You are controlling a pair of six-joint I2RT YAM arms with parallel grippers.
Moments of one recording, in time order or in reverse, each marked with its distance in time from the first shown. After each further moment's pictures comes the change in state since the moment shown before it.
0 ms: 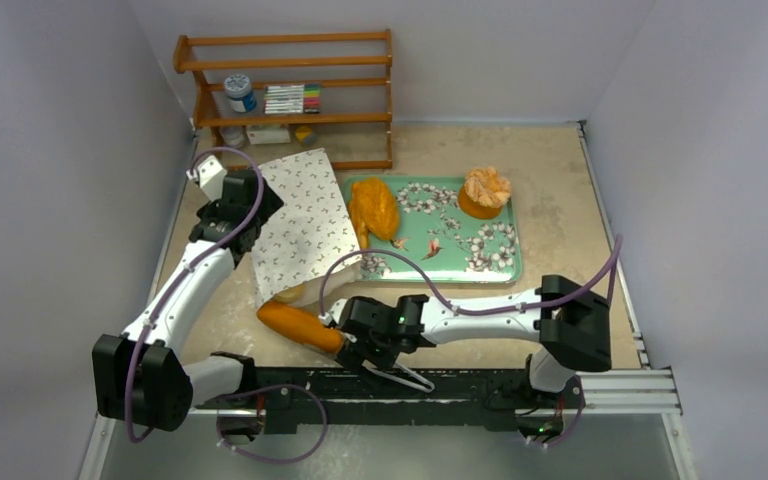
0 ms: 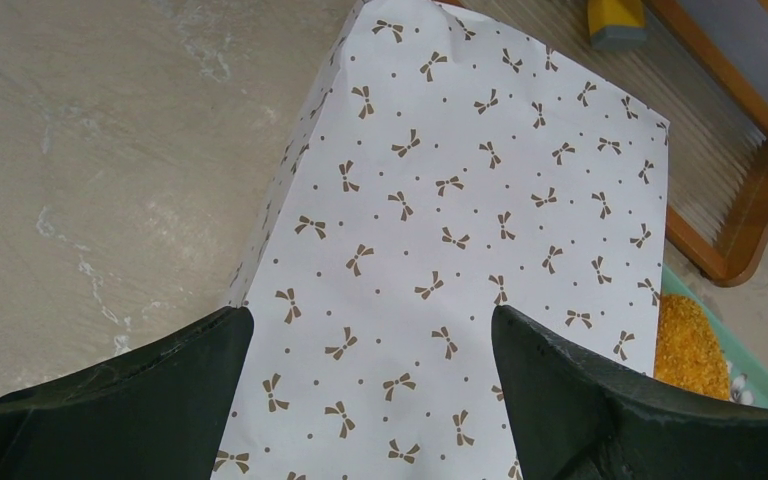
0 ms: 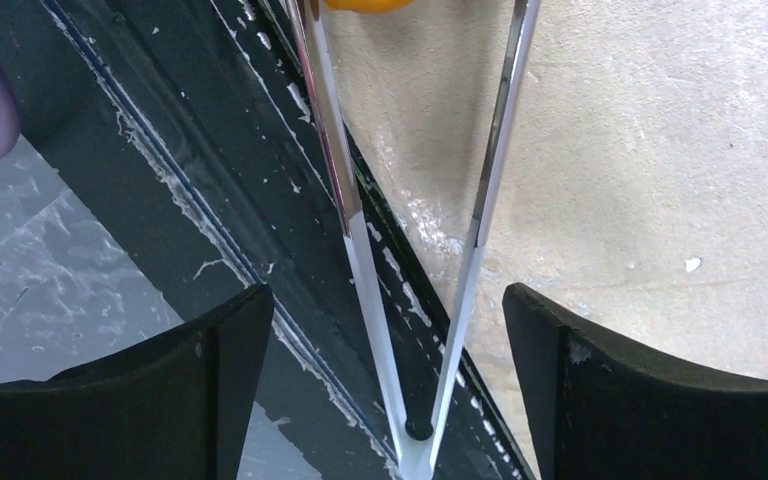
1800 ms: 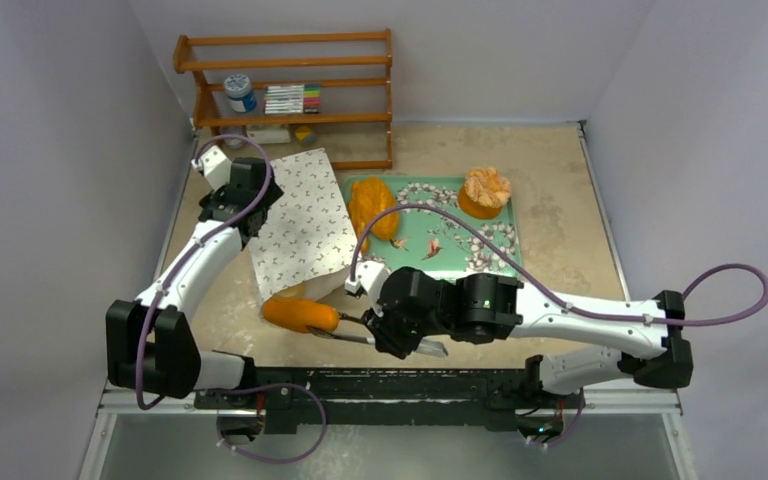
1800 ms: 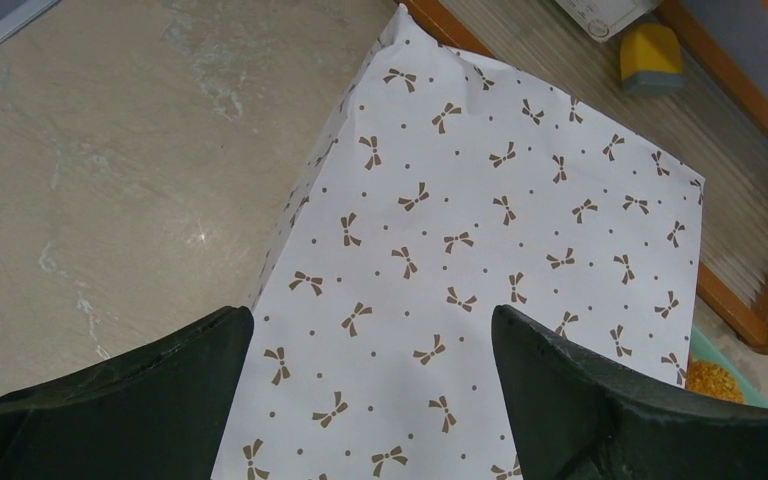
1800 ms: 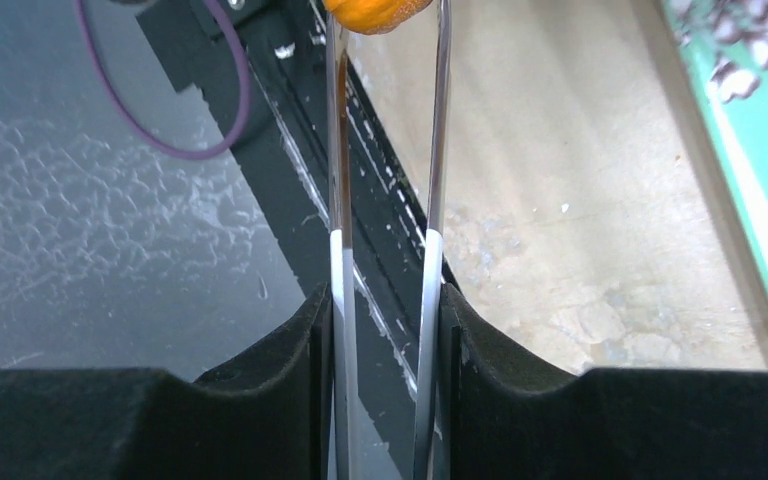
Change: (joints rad) left arm 0.013 0.148 0.074 0.035 -0.064 0.002; right arm 0.030 -0.377 0.171 -0.243 0.092 0.023
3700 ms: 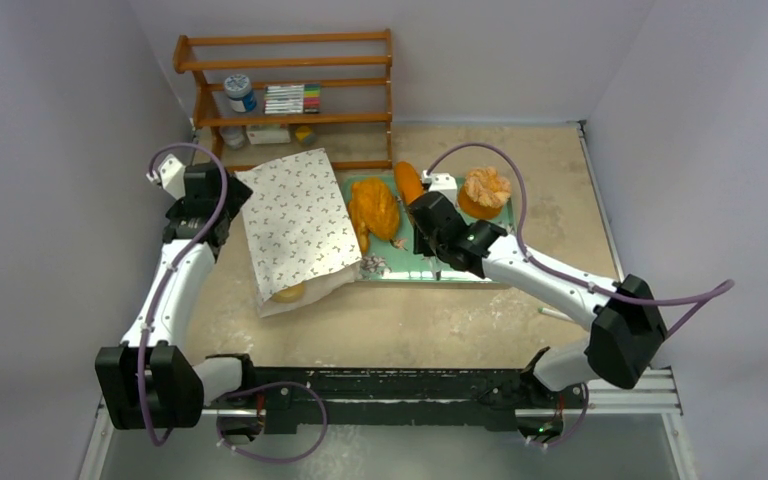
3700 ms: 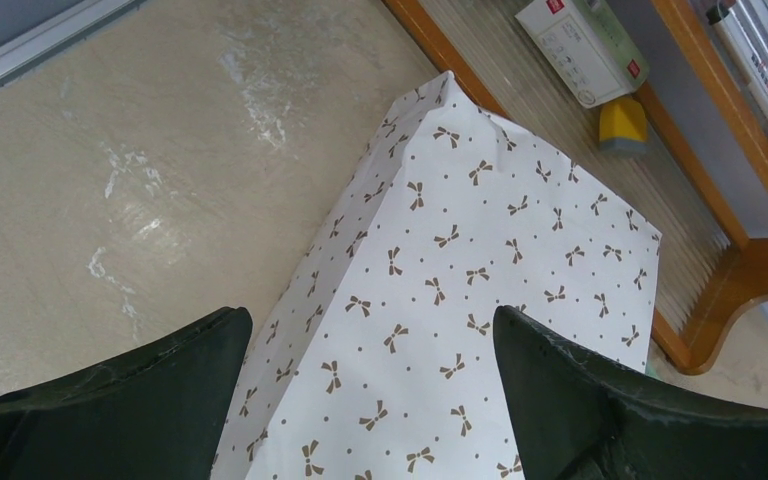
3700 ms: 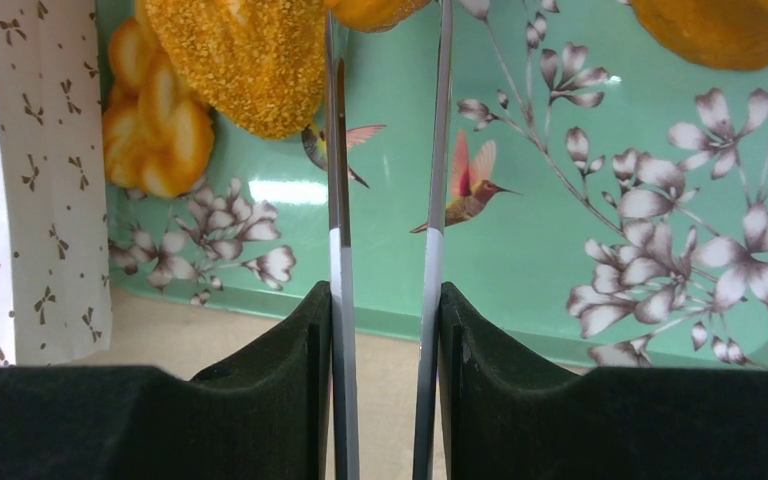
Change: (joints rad) left arm 0.211 -0.153 -0.046 -0.018 0.177 0.002; right arm -0.581 0.157 -0.150 0.340 0.385 0.232
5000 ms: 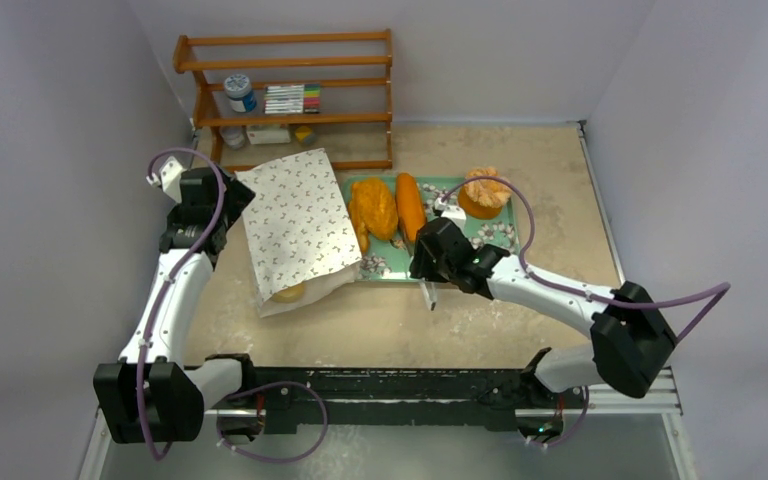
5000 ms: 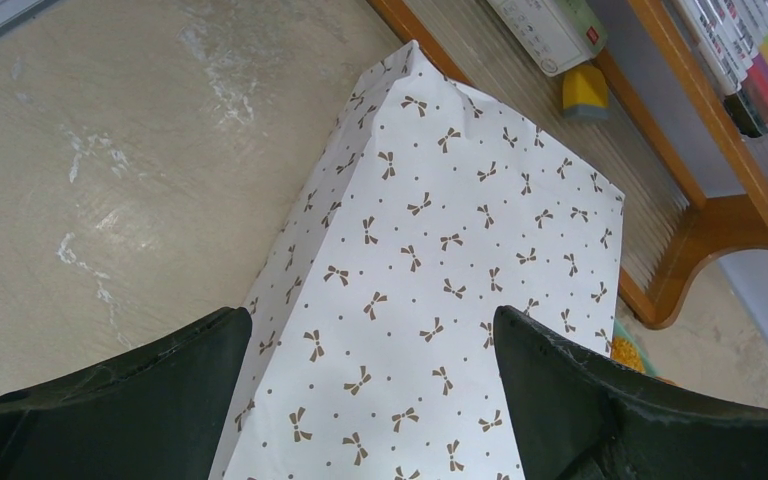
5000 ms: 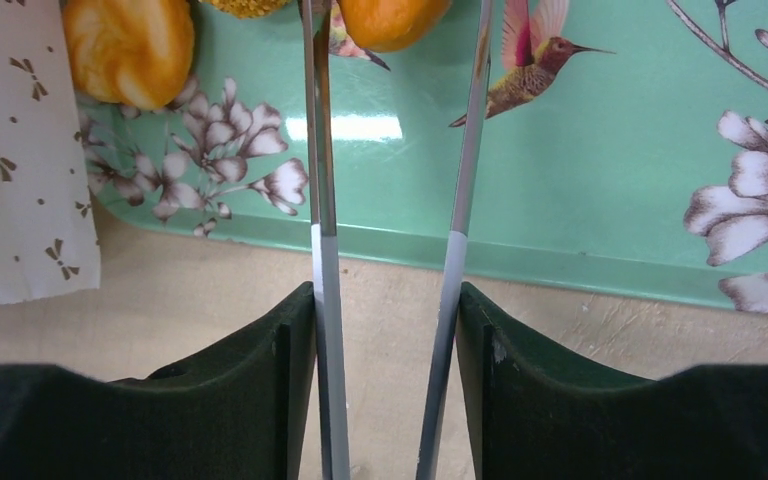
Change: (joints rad) left arm 0.003 -0.071 -0.031 -0.002 0.089 0.006; right arm 0.000 -0.049 -0.249 0.146 -0.171 0.219
